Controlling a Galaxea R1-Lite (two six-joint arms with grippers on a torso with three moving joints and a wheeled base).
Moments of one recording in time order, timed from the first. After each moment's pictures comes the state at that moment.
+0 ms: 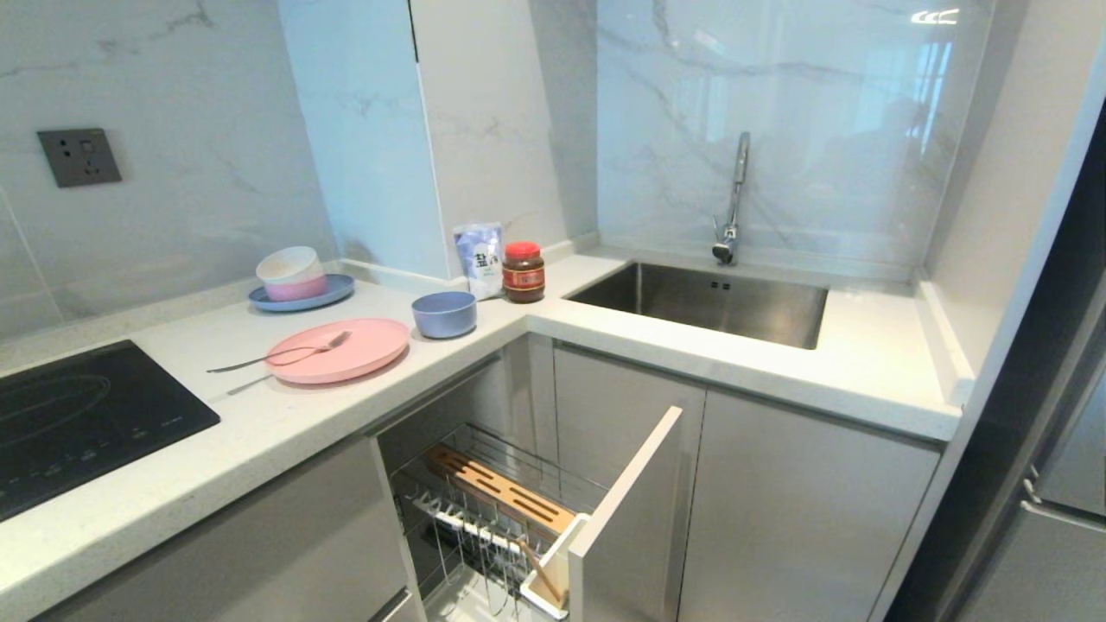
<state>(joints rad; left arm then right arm) 0.00 0.00 -0.04 -0.12 0.06 0.11 0.01 0.00 0.00 0.00 0.00 0.02</state>
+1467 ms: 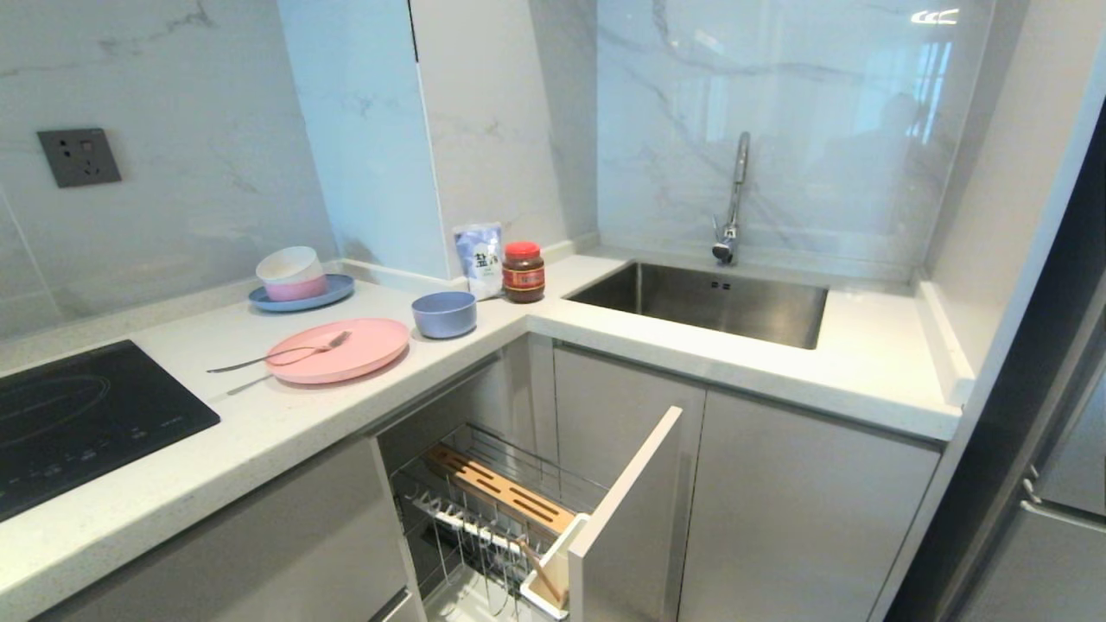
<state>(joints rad) 0.00 0.00 0.00 -0.07 0.01 -0.08 0.00 0.00 0.00 0.00 0.00 0.02</state>
